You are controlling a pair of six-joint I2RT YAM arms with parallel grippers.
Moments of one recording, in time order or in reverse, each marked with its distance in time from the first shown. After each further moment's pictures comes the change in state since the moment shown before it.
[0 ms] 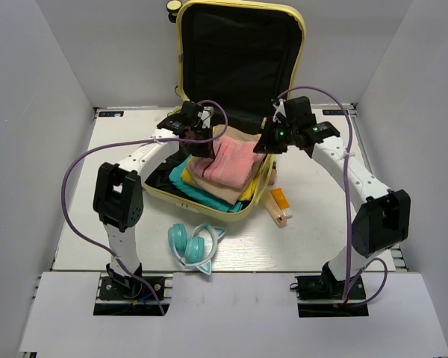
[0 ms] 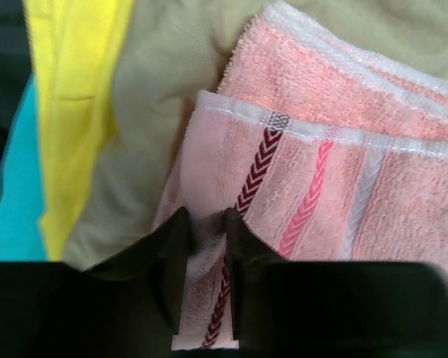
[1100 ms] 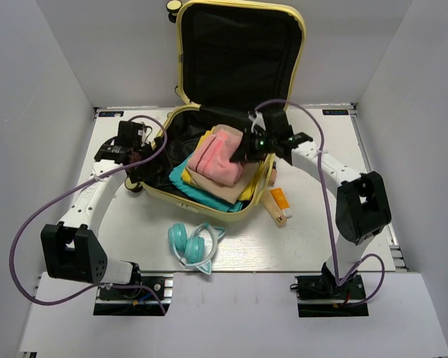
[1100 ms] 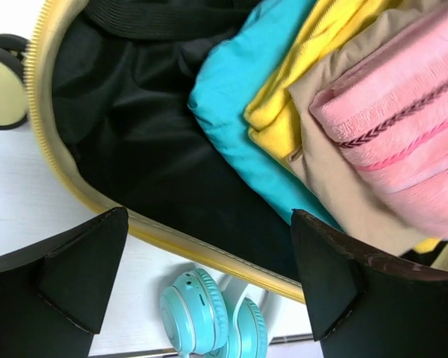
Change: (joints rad) left arm 0.285 -0.550 -0.443 -0.148 -0.107 -0.146; right arm 0.084 0.145 -0.042 0.291 -0.208 0.072
